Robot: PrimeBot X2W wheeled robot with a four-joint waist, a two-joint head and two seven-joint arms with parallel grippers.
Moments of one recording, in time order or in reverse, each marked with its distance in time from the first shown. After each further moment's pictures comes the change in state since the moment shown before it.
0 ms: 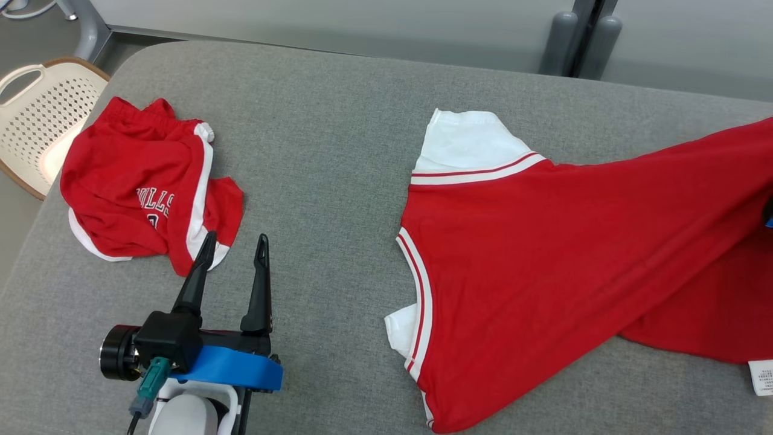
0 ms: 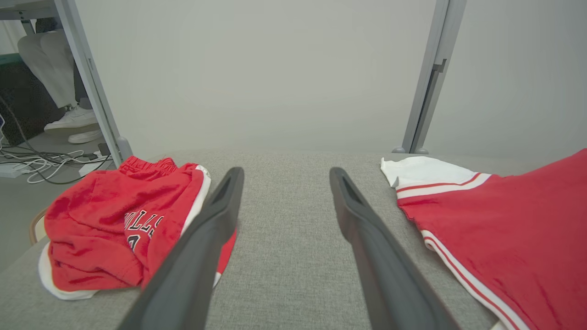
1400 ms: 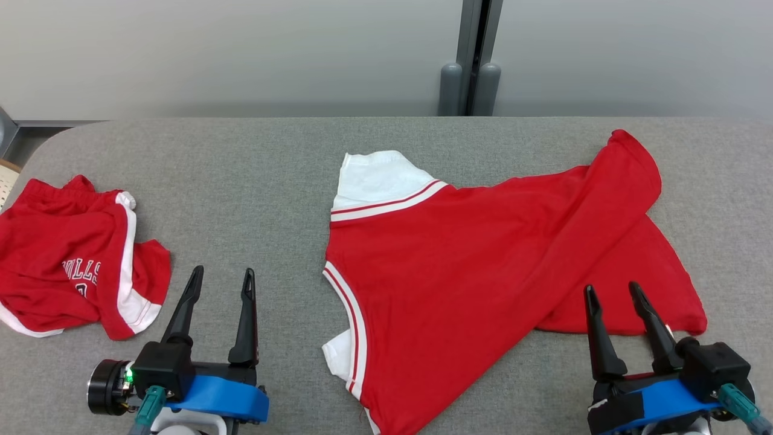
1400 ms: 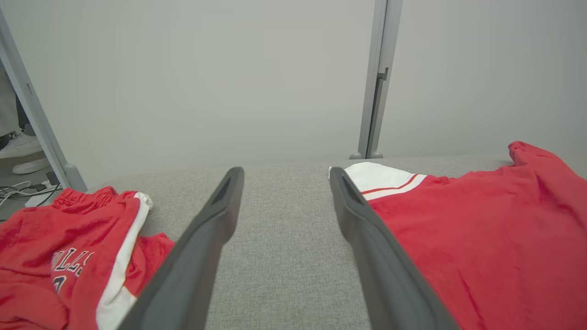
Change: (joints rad) left arm 0.077 0.000 0.054 0.007 0.065 -0.009 0.000; right arm 0.896 0.416 0.002 -1.031 0.009 0.000 -0.040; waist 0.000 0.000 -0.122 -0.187
